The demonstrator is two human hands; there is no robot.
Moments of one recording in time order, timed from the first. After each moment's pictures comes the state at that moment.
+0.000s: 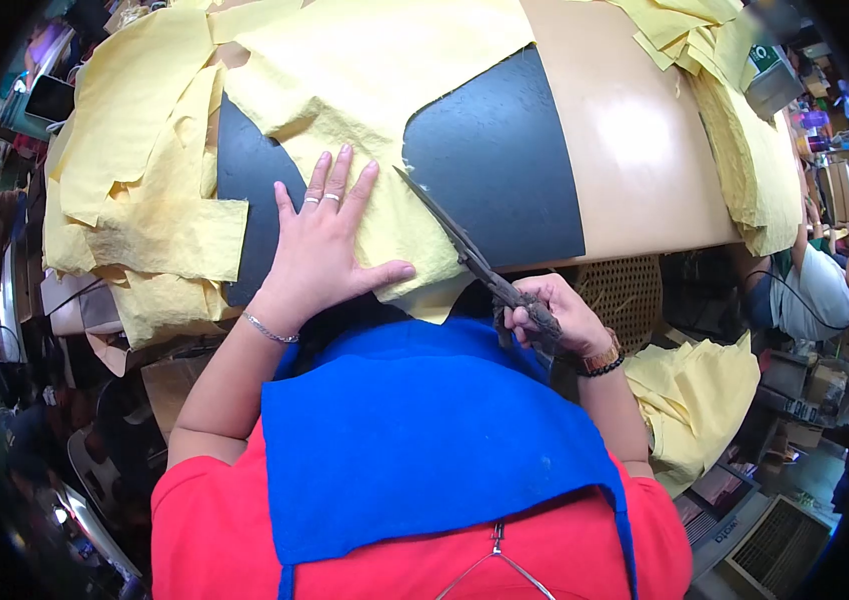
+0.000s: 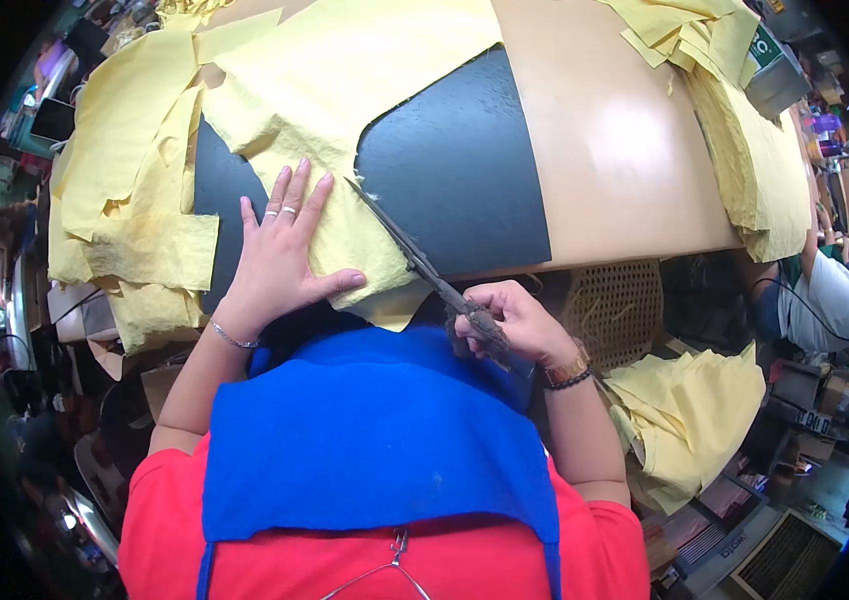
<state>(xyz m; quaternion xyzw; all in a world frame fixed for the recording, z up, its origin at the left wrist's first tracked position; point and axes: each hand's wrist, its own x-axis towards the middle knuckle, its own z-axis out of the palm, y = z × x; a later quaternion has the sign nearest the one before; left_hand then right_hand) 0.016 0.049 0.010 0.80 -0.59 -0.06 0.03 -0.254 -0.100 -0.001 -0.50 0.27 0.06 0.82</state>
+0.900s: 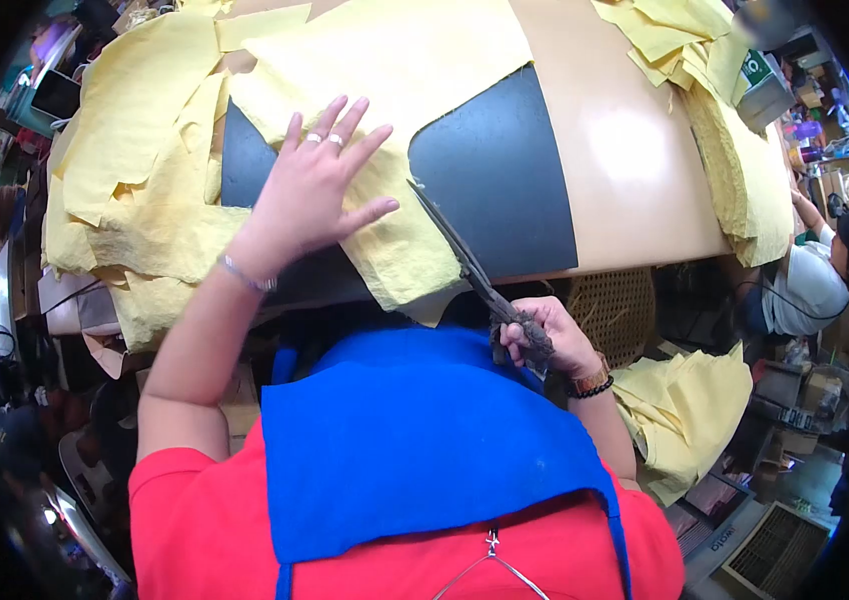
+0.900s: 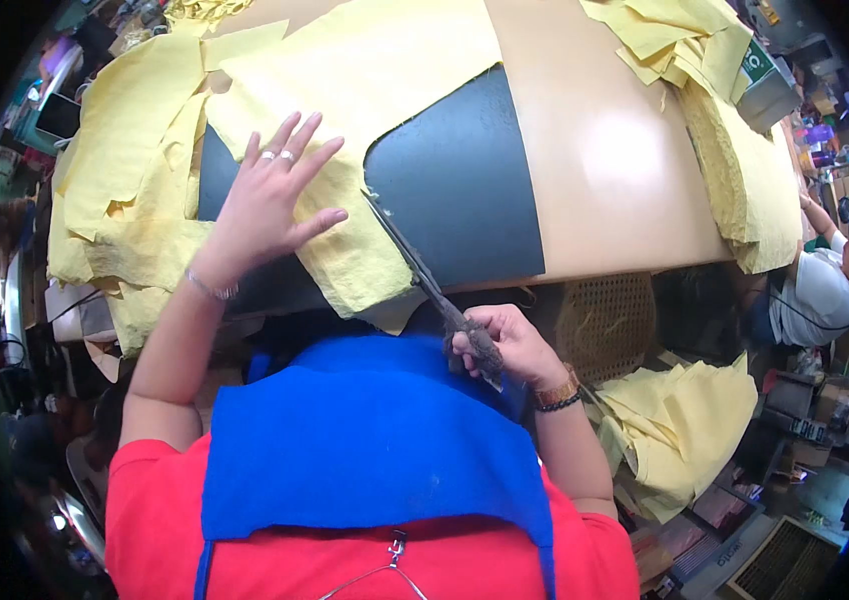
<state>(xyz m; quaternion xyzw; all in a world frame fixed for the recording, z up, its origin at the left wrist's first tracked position) 0.066 0.010 0.026 0.73 -0.68 0.06 0.06 -0.260 -0.086 0.001 -0.50 0.30 0.03 0.81</state>
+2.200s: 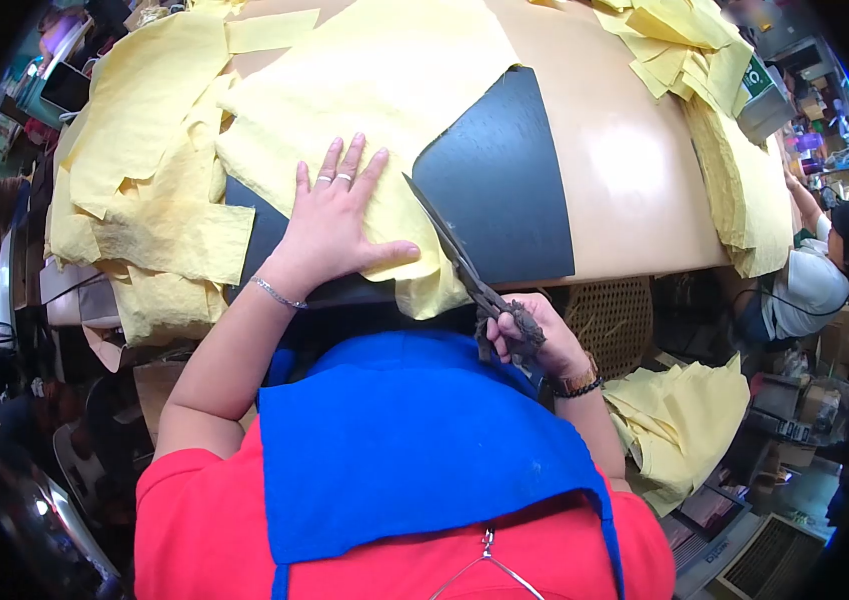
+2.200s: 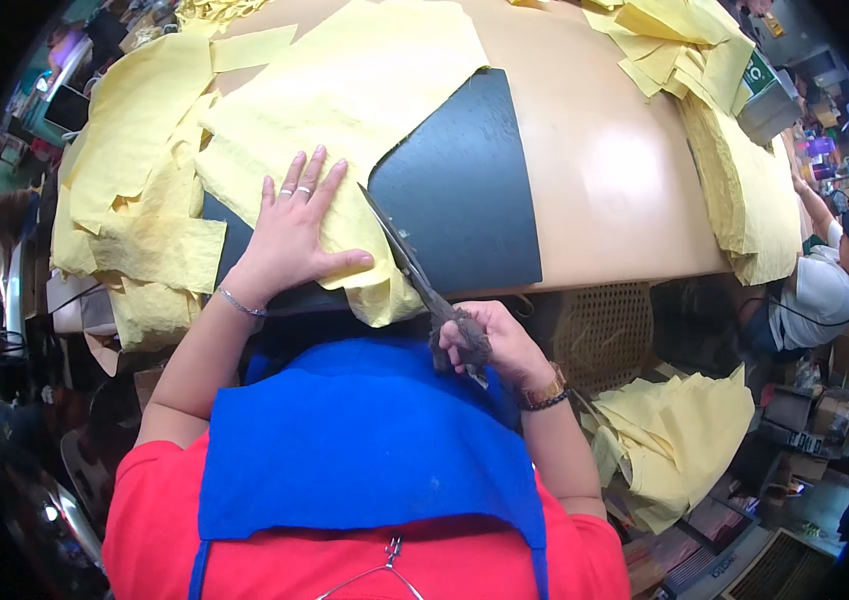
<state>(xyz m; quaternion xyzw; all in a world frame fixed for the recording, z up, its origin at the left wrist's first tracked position) 0.035 0.020 0.001 0.80 -0.60 -0.04 0.06 -0.246 -0.086 0.001 -0.49 0.28 0.02 0.82</state>
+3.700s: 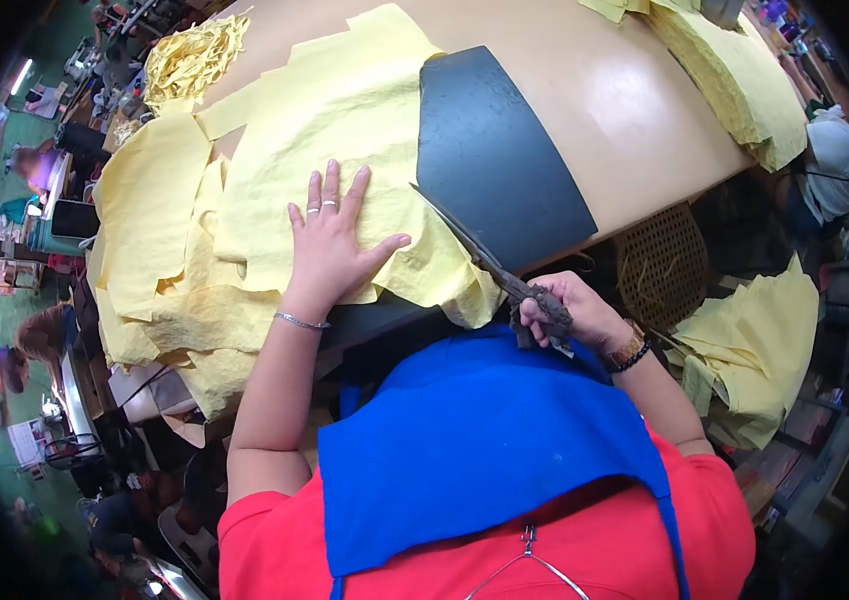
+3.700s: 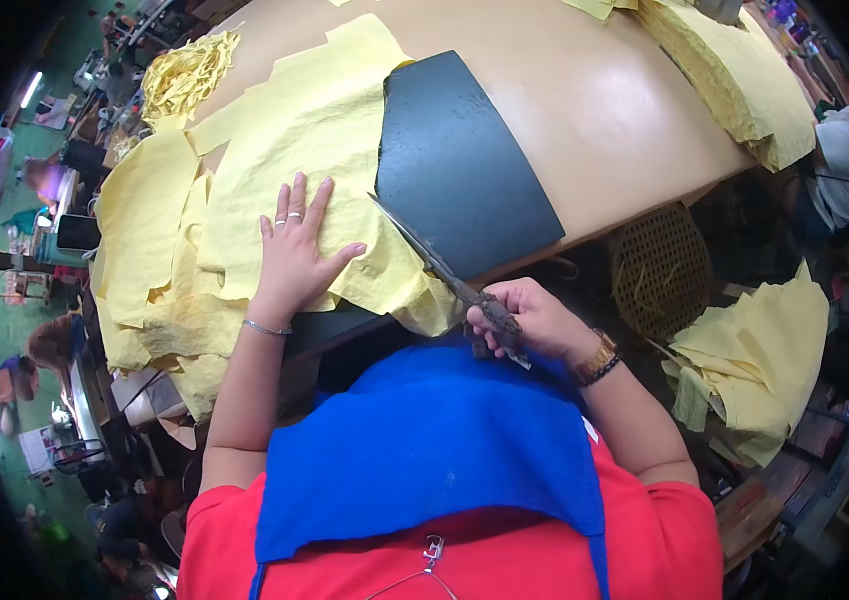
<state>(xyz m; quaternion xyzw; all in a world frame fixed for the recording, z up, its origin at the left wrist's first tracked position) 0.063 0.010 -0.004 0.79 -0.61 -0.01 0.04 -0.245 -0.072 0.002 -0.48 0.29 -0.03 0.83</state>
